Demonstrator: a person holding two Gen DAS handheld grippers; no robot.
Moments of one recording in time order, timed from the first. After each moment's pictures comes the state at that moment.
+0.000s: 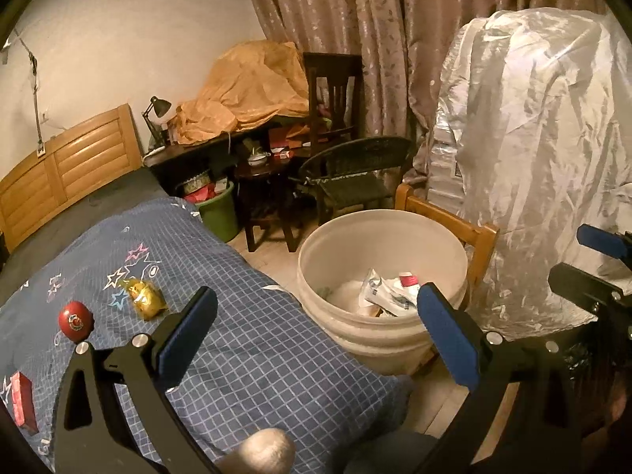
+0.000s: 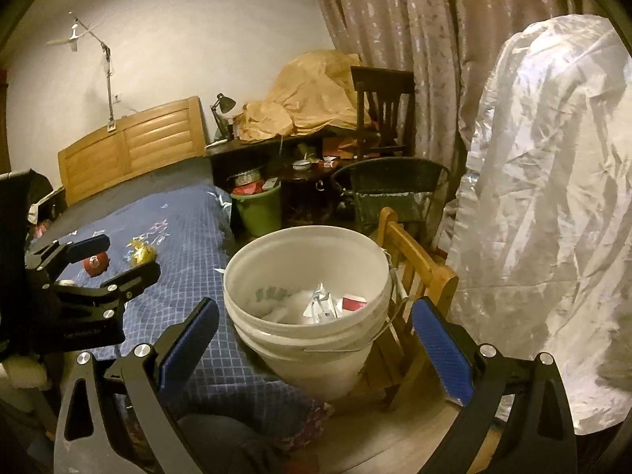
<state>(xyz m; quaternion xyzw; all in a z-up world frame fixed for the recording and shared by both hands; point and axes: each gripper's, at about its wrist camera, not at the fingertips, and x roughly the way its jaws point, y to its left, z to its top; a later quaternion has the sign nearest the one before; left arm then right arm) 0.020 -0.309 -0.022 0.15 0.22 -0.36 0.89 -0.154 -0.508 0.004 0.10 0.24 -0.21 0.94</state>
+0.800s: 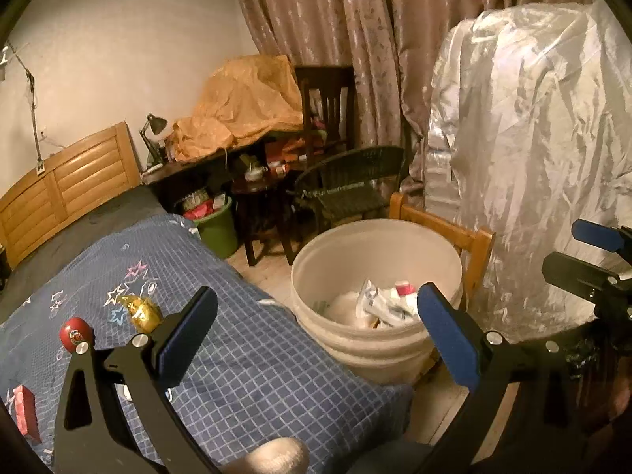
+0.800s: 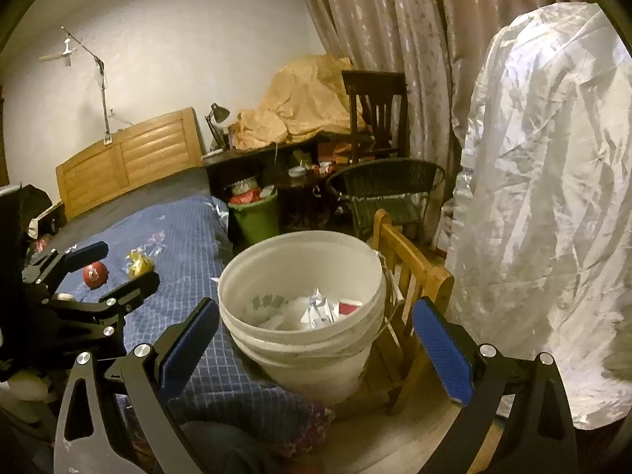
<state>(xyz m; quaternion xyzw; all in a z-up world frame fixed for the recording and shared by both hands) 0.007 -0.319 -0.020 0.16 0.18 -0.36 0.90 -0.160 -0.510 0.004 0.12 0.21 -0.21 0.95</state>
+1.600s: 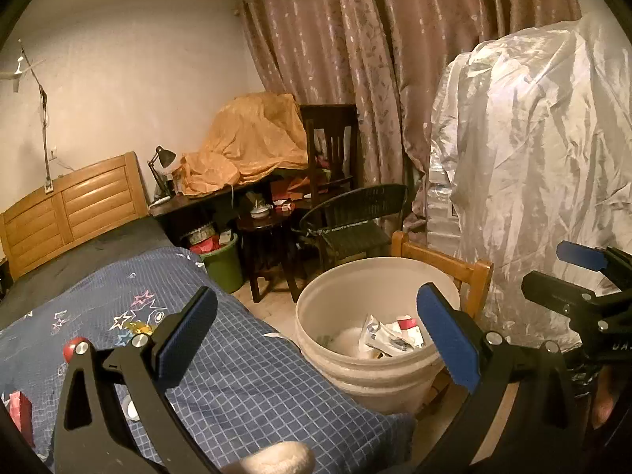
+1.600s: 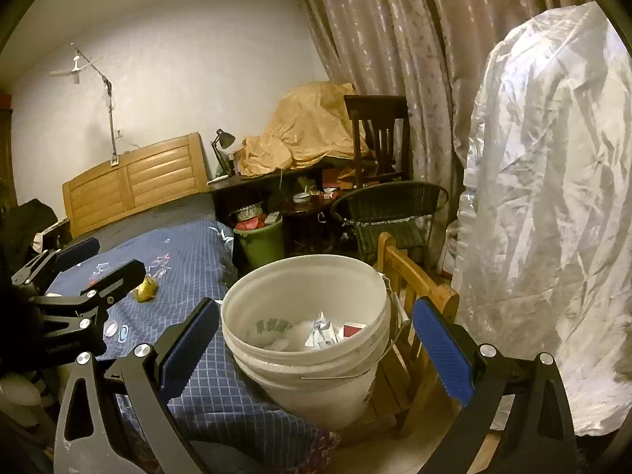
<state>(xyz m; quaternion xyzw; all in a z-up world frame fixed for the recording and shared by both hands) -0.006 -0.313 -0.012 0.13 0.12 -0.36 0.91 -0.162 -0.511 -0.010 0.12 0.16 -0.21 0.96</state>
